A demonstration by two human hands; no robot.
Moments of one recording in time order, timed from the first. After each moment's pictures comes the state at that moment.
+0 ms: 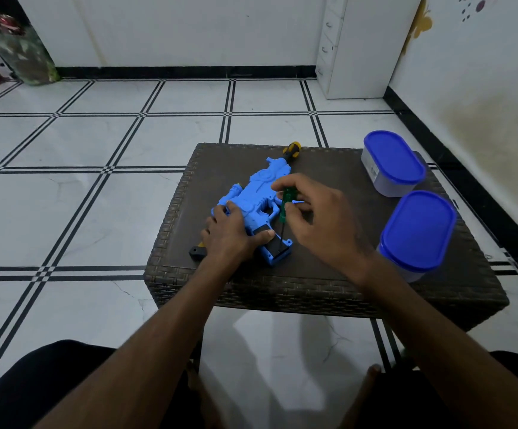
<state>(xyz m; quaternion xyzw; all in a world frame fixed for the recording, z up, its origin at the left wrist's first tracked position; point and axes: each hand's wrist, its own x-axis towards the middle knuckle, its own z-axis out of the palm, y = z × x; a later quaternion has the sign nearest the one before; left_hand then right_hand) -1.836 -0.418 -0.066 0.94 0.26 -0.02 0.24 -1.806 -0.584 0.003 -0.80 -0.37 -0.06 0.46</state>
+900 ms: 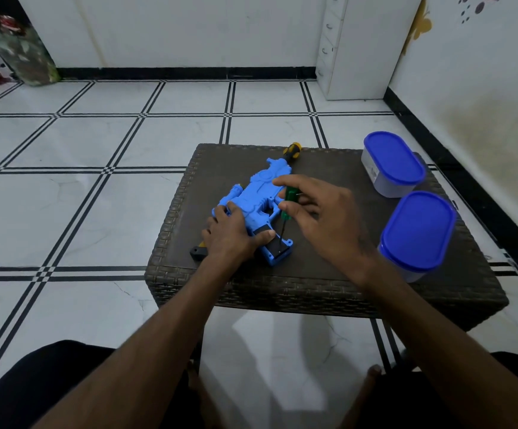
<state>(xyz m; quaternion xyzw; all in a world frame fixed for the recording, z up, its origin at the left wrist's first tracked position) -1.836 -0.417 -0.067 0.93 0.25 -0.02 0.25 -1.807 -0.587 0.002 -0.80 -0.37 -0.09 0.47</state>
